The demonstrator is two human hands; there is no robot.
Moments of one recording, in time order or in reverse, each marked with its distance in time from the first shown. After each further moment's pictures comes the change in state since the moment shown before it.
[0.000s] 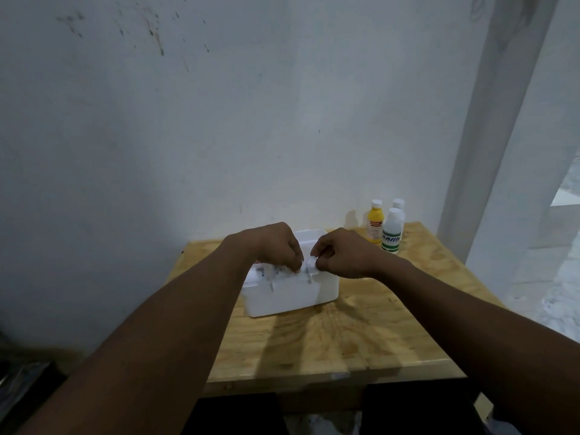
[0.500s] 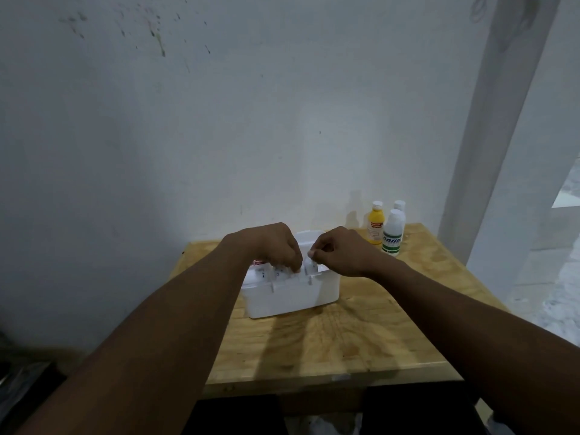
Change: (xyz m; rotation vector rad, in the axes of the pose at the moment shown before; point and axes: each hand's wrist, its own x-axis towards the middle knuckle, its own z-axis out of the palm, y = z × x) left_hand -0.001 -0.001 -0.003 -0.039 -0.019 -0.015; right_hand 0.006 0.001 0.005 0.077 0.086 -0.003
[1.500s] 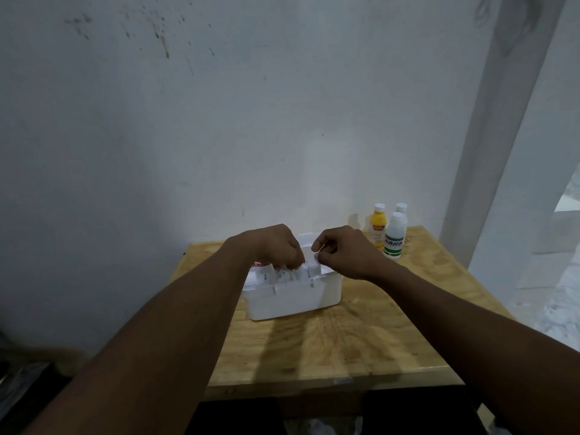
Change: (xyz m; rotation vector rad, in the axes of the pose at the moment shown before) left_hand 0.003 -0.002 0.000 -0.086 -0.002 -0.055; right_hand 0.001 0.003 0.002 0.055 0.080 0.009
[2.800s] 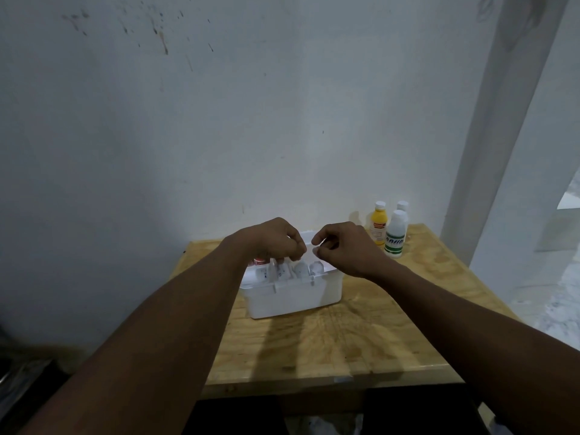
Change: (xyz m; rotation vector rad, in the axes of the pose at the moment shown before) left_hand -0.005 0.003 -0.003 -0.157 0.068 -0.013; right_hand 0.003 0.006 0.004 0.012 0.091 -0.057
